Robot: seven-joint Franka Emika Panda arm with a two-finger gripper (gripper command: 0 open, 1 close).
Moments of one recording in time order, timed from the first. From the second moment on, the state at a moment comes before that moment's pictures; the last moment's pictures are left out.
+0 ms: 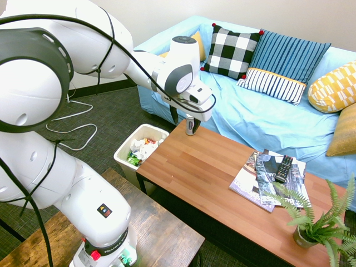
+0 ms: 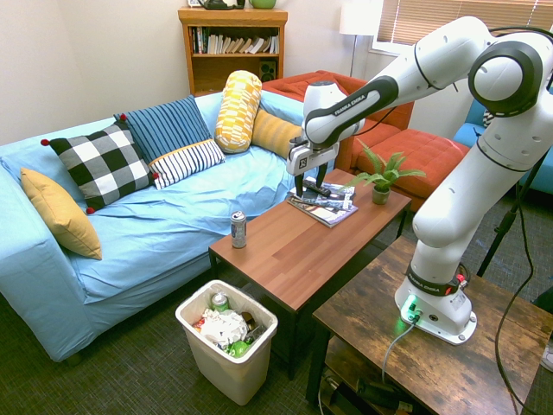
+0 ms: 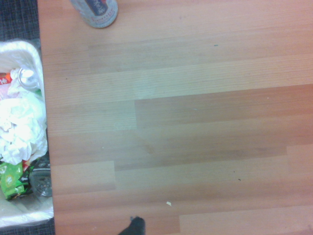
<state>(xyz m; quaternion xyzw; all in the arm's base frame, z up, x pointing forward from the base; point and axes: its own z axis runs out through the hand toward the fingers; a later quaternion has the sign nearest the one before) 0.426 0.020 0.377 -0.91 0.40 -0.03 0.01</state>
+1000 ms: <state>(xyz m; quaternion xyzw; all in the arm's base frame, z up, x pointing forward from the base) 0.565 0.135 0.291 -0.91 0.41 -0.08 0.01</state>
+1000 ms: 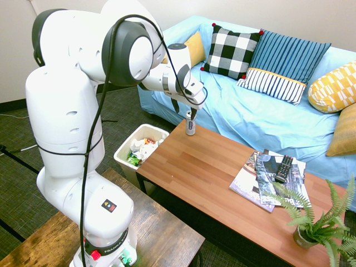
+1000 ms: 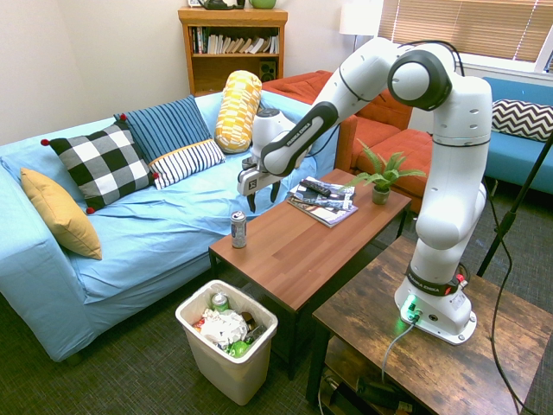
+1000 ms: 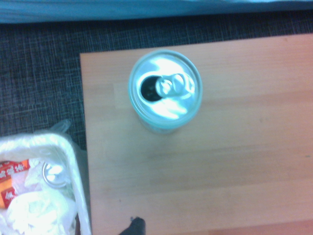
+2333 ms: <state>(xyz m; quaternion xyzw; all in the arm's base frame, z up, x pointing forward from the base) 0.654 0.160 0.172 -0.89 0.44 -0.09 -0.03</state>
